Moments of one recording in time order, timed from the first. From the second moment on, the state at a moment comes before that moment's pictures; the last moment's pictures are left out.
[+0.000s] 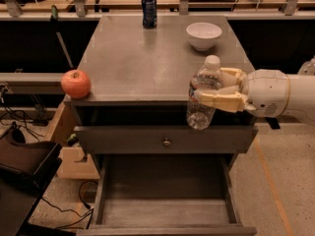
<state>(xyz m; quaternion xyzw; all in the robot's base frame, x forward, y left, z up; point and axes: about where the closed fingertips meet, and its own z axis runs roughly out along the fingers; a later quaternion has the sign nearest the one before) 0.488 -0.107 0.937 -0.49 0.56 0.38 0.56</state>
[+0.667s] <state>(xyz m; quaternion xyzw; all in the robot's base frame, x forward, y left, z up) 0.482 -0.100 0.925 -0.49 0.56 0.37 0.55</state>
